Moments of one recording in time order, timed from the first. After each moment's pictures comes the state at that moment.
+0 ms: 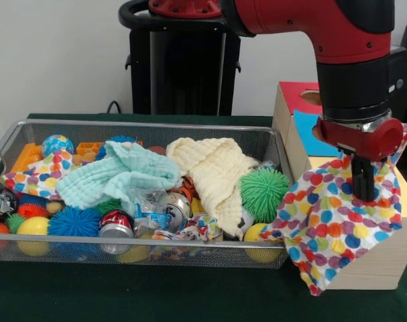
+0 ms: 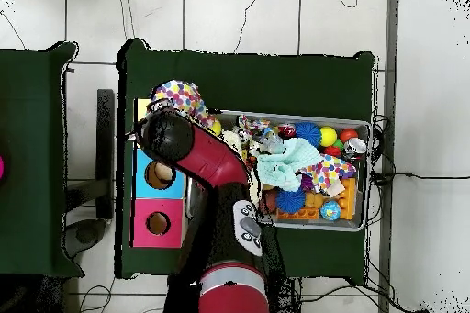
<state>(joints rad) 0.02 -0.54 0.00 1.63 0.68 0.32 2.28</state>
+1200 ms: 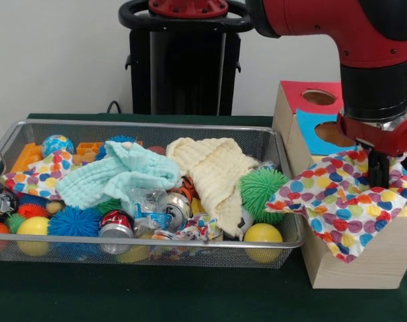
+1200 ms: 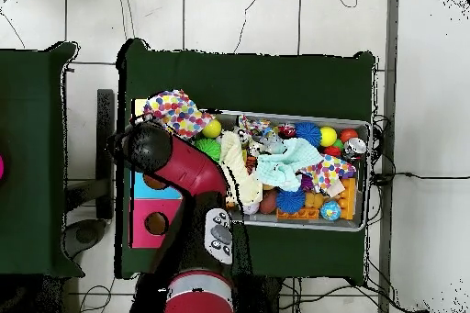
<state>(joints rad) 0.12 -0.51 -0.06 1.65 0.73 0.36 2.30</state>
